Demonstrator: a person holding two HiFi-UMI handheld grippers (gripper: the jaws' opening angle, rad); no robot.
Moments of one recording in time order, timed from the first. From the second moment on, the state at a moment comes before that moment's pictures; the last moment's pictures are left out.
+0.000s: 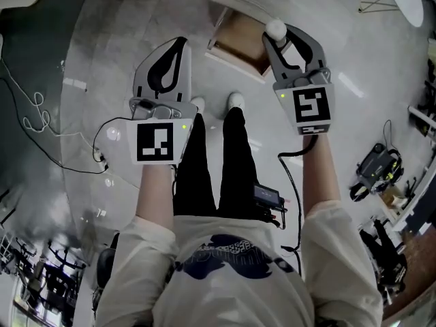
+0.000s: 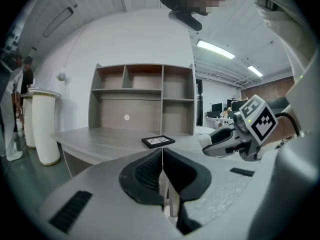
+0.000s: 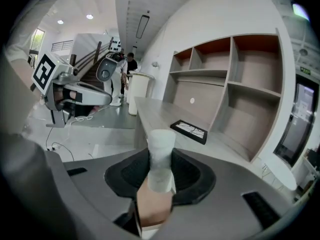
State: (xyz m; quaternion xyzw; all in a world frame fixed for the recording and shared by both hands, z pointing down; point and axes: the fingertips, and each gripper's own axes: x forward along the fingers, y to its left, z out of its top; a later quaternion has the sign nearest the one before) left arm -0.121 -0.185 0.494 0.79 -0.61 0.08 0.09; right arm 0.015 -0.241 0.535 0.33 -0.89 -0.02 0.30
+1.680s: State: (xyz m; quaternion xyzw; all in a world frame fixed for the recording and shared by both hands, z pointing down) left arm -0.155 -0.169 0.550 0.79 -0.59 0.09 0.11; right arm 0.001 -0.206 0.787 0.14 -0.74 0.04 0.66
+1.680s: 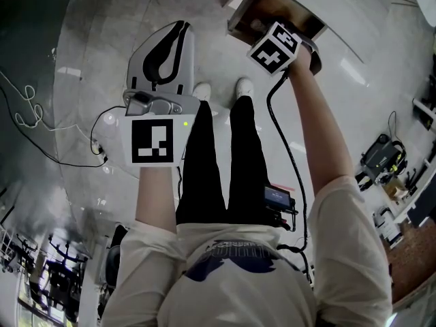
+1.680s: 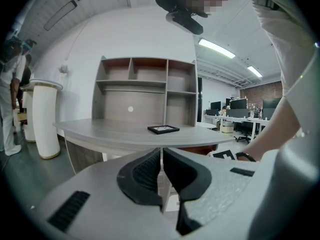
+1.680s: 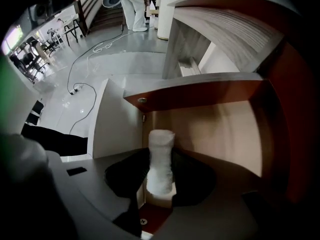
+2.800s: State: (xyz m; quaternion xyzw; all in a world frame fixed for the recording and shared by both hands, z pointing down) left arm -0.151 -0.174 0.544 0.79 -0.59 0.10 0.11; right arm 0.016 -0.193 0.778 0.15 -0.76 0.18 0.60
